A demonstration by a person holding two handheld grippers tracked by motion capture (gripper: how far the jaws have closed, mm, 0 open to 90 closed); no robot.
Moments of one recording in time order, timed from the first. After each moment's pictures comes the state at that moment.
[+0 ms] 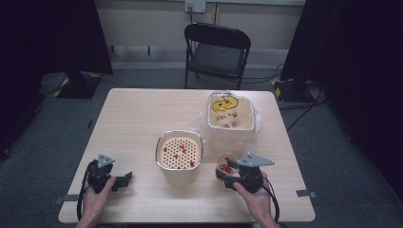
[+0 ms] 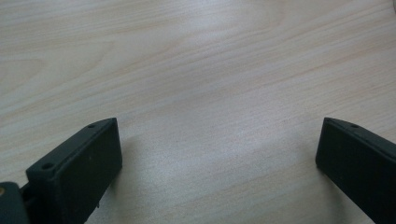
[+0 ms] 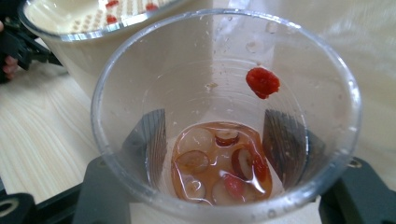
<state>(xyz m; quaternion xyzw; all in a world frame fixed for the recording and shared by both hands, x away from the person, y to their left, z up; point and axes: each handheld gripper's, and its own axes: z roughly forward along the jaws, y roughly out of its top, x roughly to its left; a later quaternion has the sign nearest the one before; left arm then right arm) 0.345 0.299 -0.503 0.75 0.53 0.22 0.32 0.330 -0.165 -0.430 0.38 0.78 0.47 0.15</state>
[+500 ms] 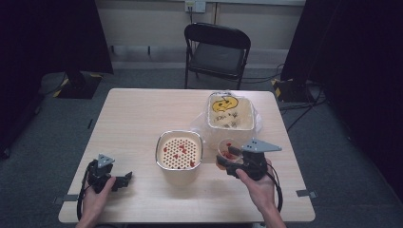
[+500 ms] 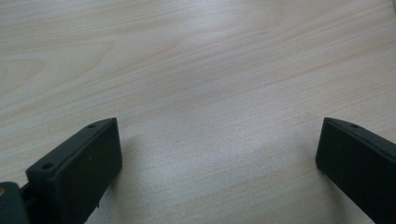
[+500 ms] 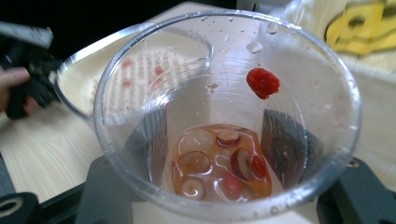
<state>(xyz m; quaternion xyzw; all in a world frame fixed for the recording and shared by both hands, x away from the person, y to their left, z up) 0.345 0.299 -0.503 0.75 0.54 0.22 0.32 0.342 -0.165 -0.376 0.37 0.77 0.50 0.16</state>
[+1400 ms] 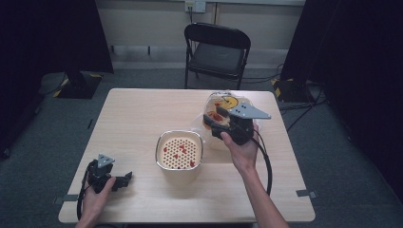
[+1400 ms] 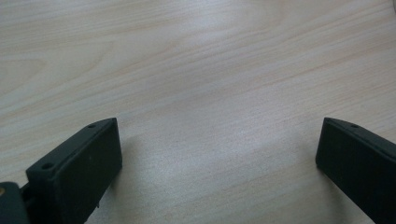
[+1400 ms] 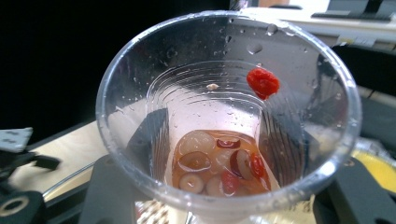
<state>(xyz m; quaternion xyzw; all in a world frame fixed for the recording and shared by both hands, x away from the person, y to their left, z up) 0.345 0.299 -0.503 0.75 0.53 0.22 0.32 0.401 -0.119 -0.318 0.32 0.72 0.56 0.25</state>
